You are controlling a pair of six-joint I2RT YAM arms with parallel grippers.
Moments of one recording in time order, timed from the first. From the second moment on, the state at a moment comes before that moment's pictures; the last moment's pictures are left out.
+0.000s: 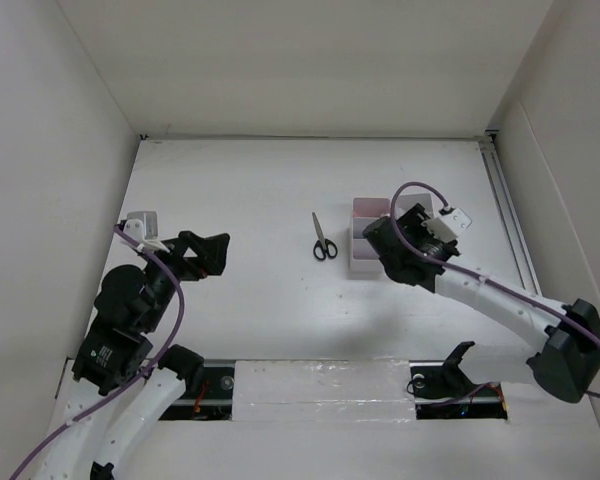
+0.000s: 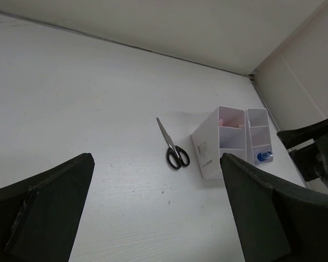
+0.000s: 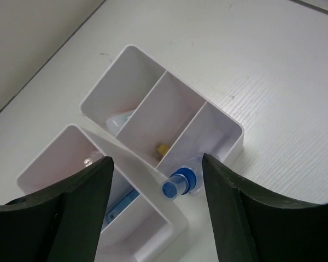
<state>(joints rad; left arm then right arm) -0.45 0.39 0.86 -0.54 -0.15 -0.47 0.74 1.28 0.93 -0.70 1.20 1.41</state>
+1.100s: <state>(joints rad) -0.64 1.56 1.05 -0.39 -0.07 -0.78 0.77 0.61 0.97 -0.49 0.78 0.58</state>
